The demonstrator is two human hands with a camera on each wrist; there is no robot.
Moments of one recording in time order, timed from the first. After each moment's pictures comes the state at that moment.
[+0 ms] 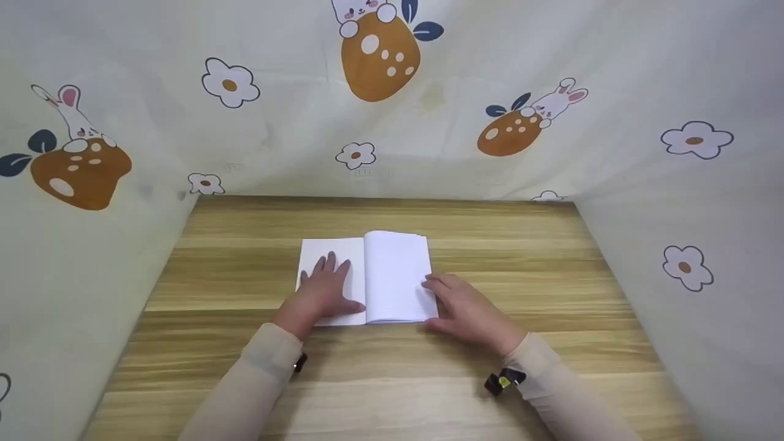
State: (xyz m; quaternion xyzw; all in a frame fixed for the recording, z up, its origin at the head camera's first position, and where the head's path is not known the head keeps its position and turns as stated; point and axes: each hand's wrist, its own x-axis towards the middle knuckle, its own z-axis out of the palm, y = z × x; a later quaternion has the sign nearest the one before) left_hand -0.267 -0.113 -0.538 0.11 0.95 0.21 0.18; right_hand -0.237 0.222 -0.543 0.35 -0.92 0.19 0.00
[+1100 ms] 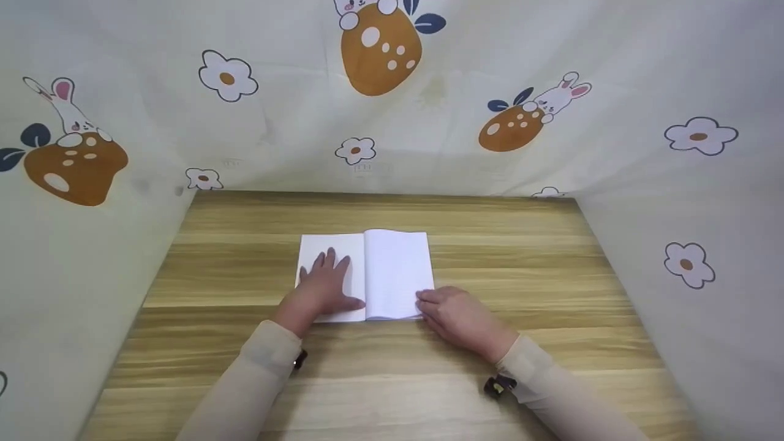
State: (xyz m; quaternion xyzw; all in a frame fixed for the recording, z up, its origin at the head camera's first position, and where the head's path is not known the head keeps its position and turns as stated) left_hand -0.269 -0.114 -0.541 0.11 0.95 0.21 0.18; right_hand -0.231 0.213 -0.566 0.48 -0.87 0.07 0.14
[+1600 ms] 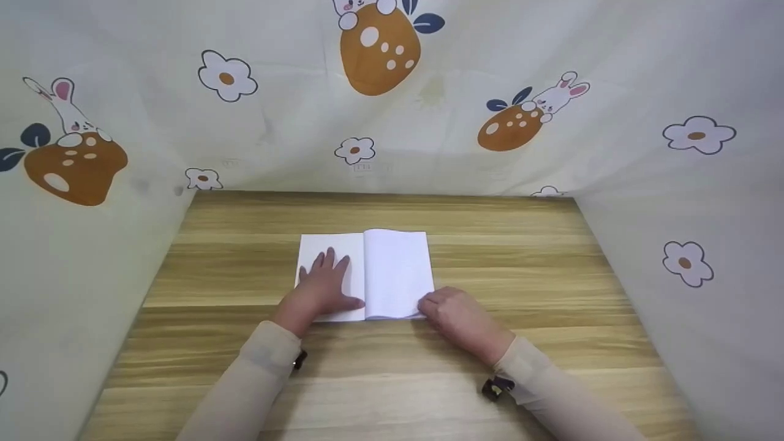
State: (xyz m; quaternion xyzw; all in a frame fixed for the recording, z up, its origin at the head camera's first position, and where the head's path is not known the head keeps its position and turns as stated) left_hand -0.266 -0.113 -0.541 0.11 0.95 0.21 0.18; right_hand -0.227 0.207 -0.563 0.48 -0.86 0.06 0.18
